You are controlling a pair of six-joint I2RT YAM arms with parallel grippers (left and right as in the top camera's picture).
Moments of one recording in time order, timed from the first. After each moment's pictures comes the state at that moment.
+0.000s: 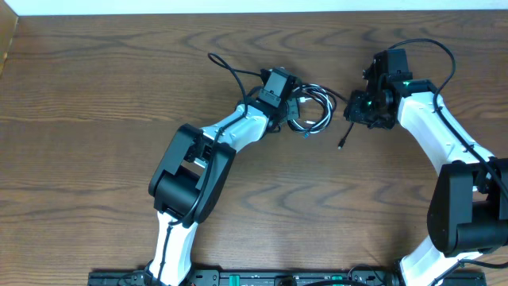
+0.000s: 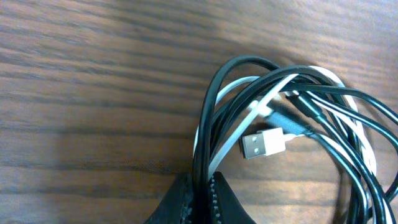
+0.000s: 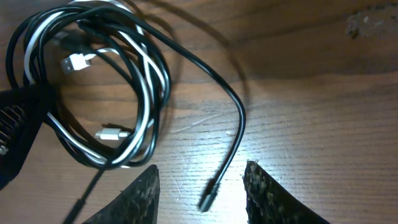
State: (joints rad) left arm -0.54 2.15 1.38 -0.16 0.02 -0.63; right arm 0.11 1.83 1.28 -0.68 -0.19 0.34
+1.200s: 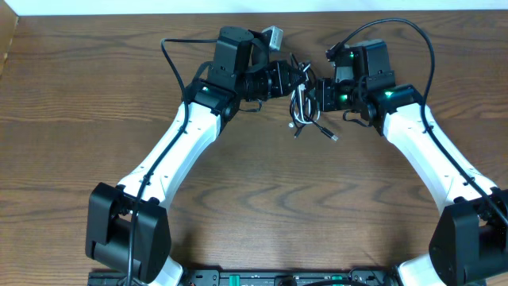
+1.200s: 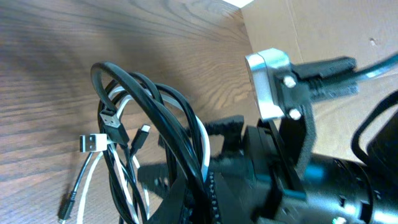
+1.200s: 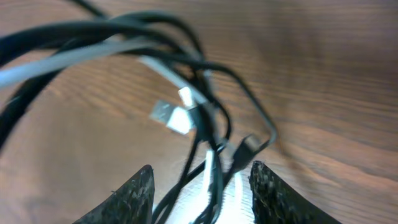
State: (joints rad) left arm -0.40 1.73 1.37 -0.22 0.68 -0.65; right arm 0.28 1.68 1.28 -0.46 -0.31 0.26
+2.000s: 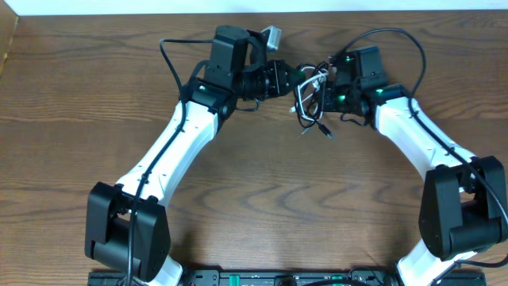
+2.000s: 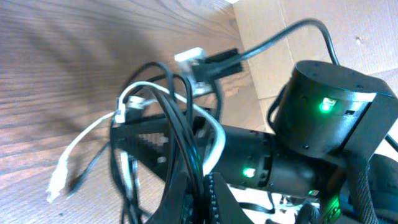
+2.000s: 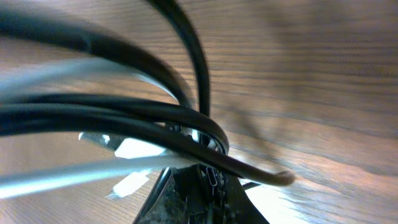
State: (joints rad) left arm -0.38 1.73 1.37 -0.22 0.74 -0.67; right arm 0.24 1.83 1.25 -0.38 -0.31 0.35
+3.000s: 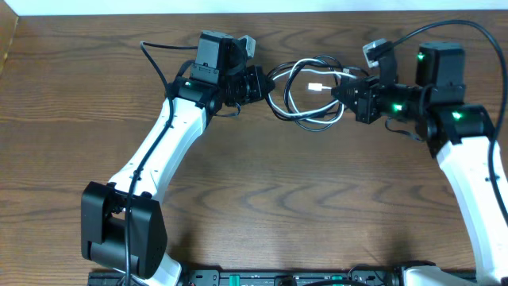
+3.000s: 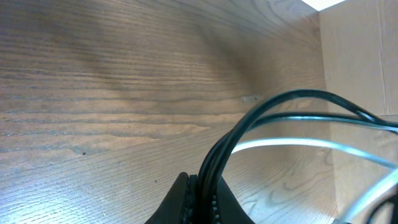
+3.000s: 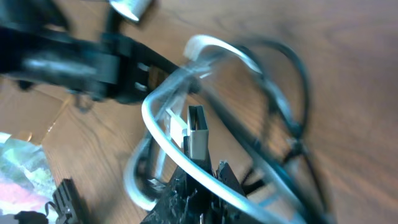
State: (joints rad) left arm -0.31 1.73 1.37 -0.45 0.55 -0.56; right arm 0.09 1.37 1.25 -0.57 -0.81 0.05
